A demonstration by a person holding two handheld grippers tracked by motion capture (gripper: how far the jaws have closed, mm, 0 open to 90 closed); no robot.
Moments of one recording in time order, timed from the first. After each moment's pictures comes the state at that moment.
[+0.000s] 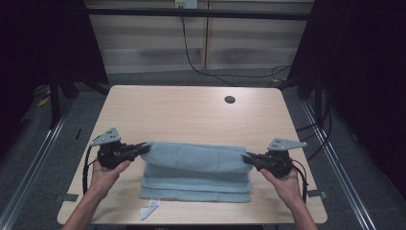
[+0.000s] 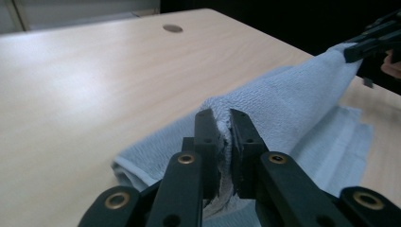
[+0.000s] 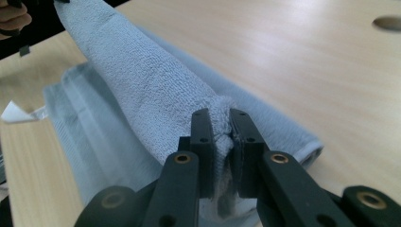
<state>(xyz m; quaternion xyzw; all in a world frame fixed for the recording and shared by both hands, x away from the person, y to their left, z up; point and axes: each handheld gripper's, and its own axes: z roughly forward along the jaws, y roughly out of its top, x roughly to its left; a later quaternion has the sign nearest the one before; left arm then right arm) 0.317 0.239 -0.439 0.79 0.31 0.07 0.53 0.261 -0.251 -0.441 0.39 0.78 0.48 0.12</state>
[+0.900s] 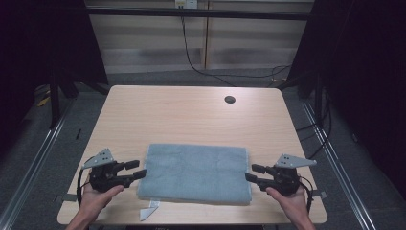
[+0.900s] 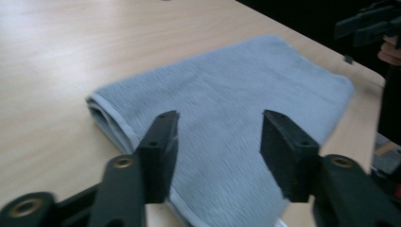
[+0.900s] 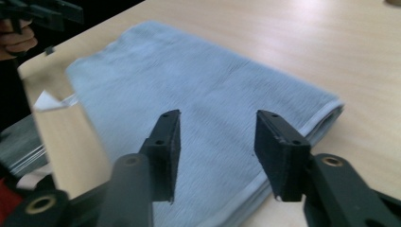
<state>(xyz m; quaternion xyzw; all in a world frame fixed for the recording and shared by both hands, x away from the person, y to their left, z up) 0.282 0.254 -0.450 0.78 0.33 0.06 0.52 0.224 -0.259 -0.447 0.40 0.76 0.49 0.12</state>
